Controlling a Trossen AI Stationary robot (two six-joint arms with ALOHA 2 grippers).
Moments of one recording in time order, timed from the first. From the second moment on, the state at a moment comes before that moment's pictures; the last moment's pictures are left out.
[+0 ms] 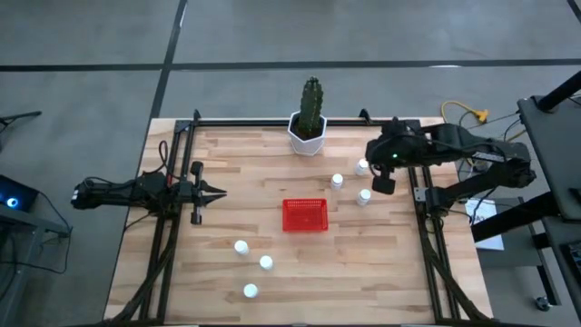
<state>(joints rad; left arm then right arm) -0.07 0.03 0.11 -0.14 -0.11 0.16 -0.04 1.22 1.45 -1.30 0.31 0.06</state>
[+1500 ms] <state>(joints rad) -0.07 0.09 0.11 -0.14 -0.11 0.16 -0.04 1.19 0.97 -1.08 0.18 0.08</state>
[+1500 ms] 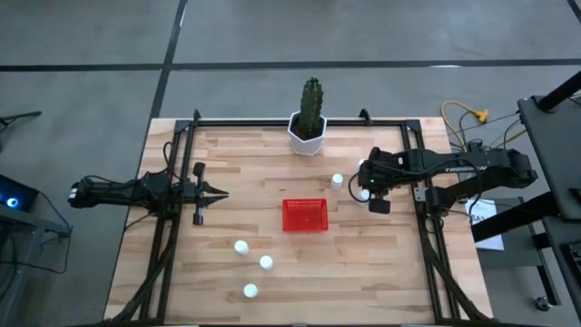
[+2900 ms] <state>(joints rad) -0.07 0.08 0.11 -0.13 -0.11 0.49 -0.04 1.19 0.95 -1.03 0.12 0.12</state>
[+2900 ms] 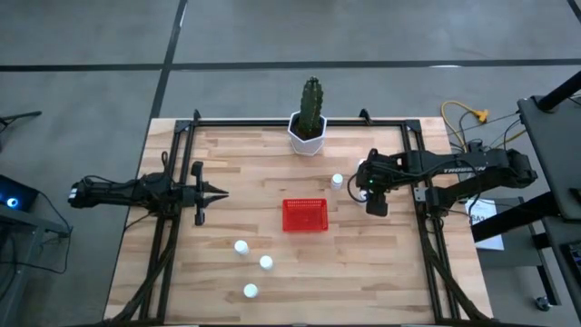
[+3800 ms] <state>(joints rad) -0.07 0.08 0.11 -0.13 -0.11 0.49 -0.04 1.19 0.82 -0.91 0.12 0.05</state>
